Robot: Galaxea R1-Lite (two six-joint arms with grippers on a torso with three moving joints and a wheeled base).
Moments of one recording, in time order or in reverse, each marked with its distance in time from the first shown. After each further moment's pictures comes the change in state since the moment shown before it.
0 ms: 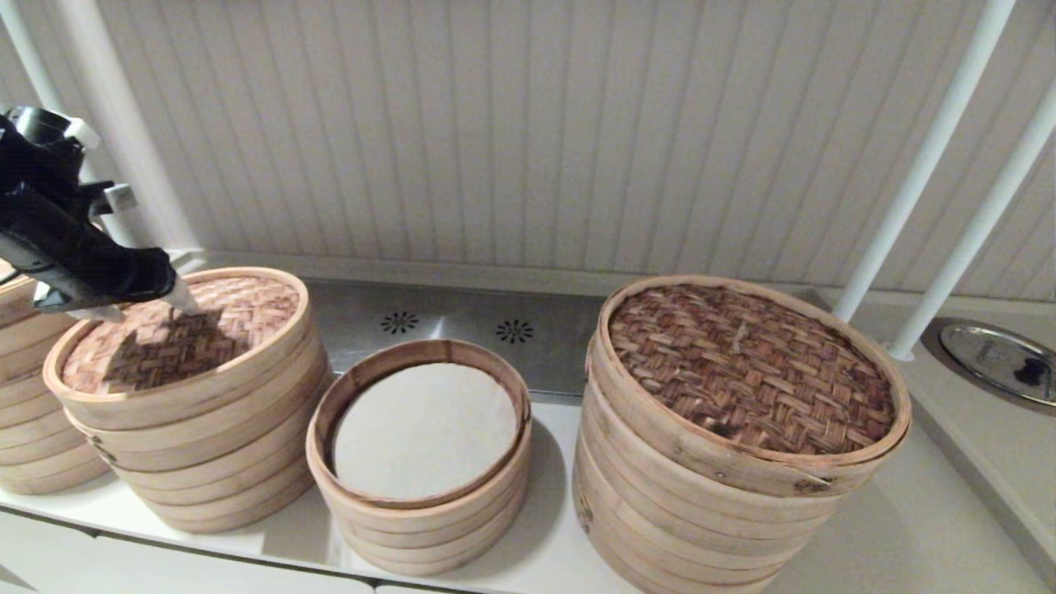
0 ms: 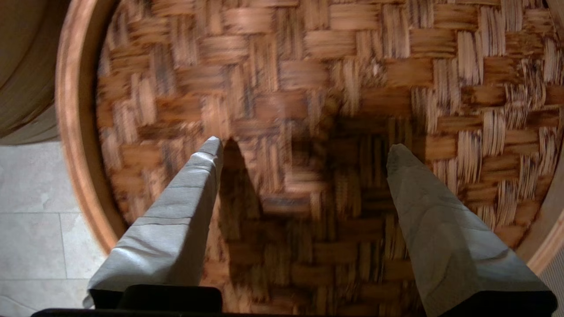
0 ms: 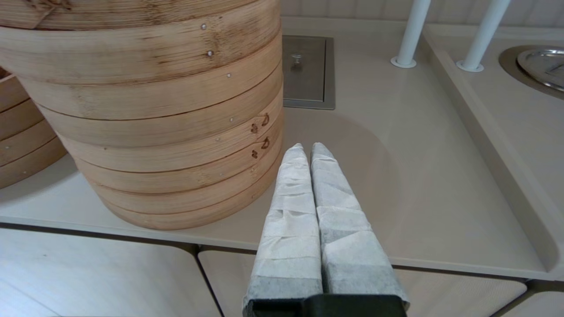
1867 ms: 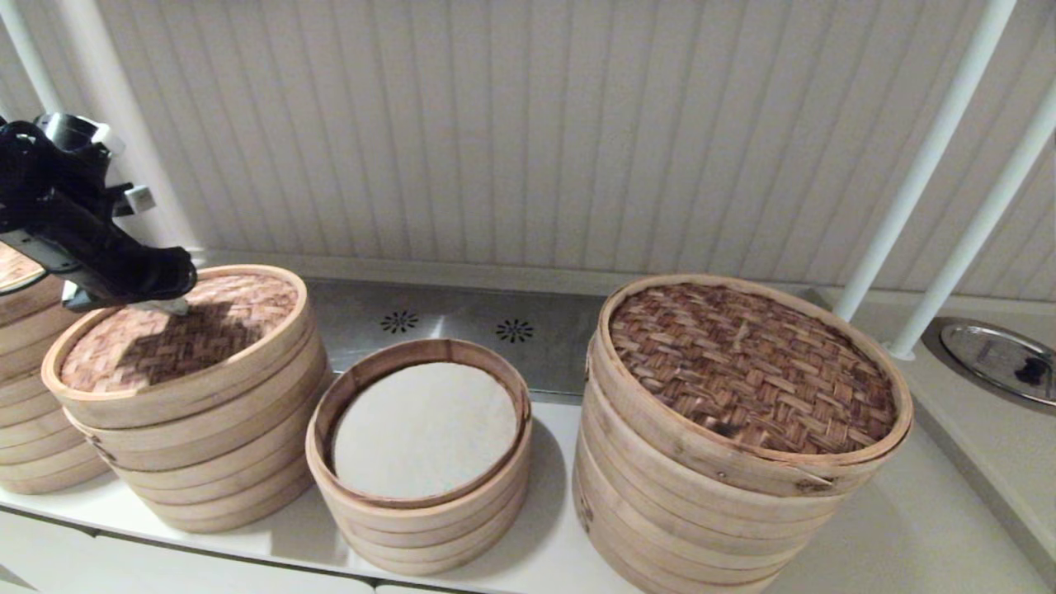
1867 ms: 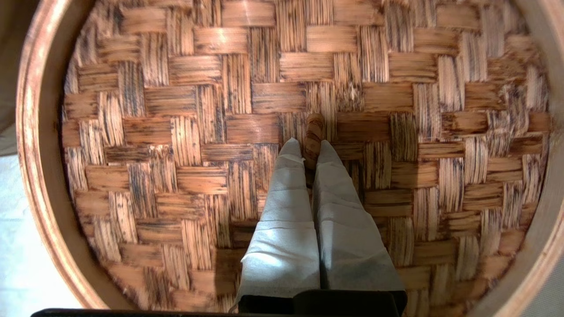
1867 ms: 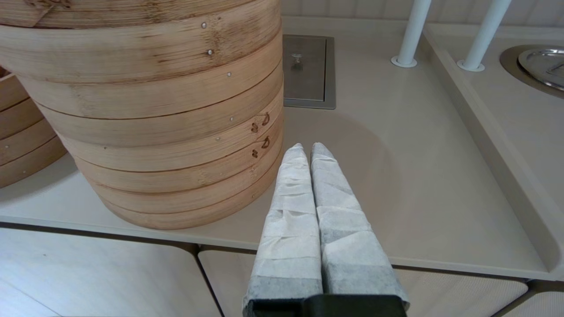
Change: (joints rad) left arm -0.031 0.019 0.001 -0.050 -0.010 -0.050; right arm 0.000 0.000 0.000 0.000 0.000 0.000
